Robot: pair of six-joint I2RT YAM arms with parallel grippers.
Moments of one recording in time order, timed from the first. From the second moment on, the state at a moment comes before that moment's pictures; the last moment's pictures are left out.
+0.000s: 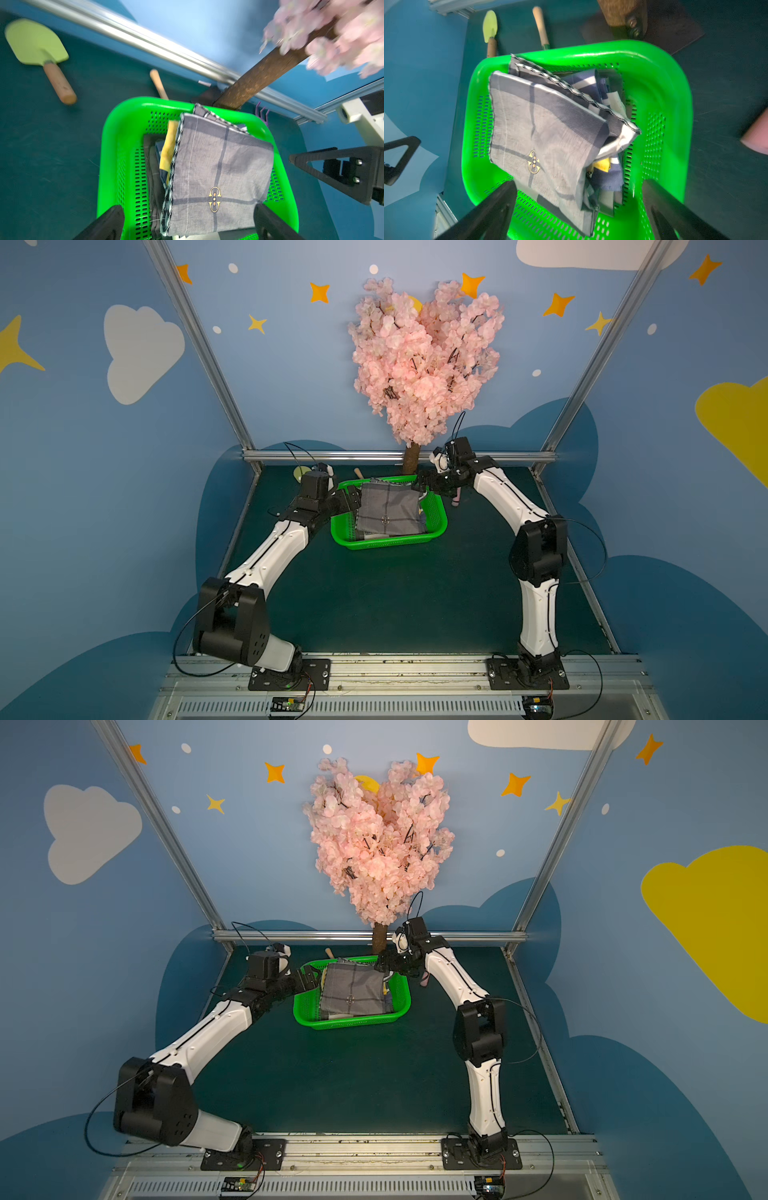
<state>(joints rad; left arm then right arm) -0.21 1.45 1.13 -0.24 0.13 -0.47 0.41 2.09 1.99 -0.82 -0.38 0.32</state>
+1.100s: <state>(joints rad) 0.02 1.46 0.66 0.27 -0.14 -0.07 0.01 1.63 0.86 -0.12 0.09 0.08</state>
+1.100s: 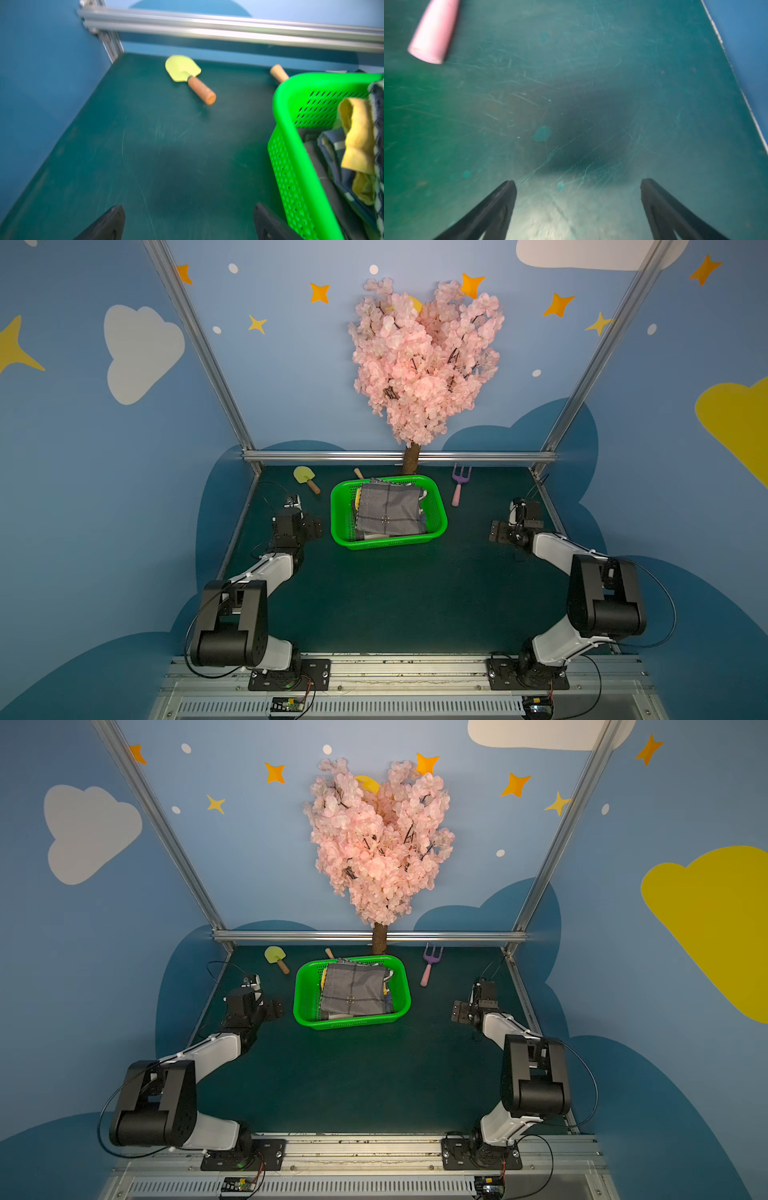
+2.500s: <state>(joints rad) 0.01 1.55 0.38 0.73 -0.01 -0.03 0.08 1.48 0.44 0.50 0.07 -0.03</state>
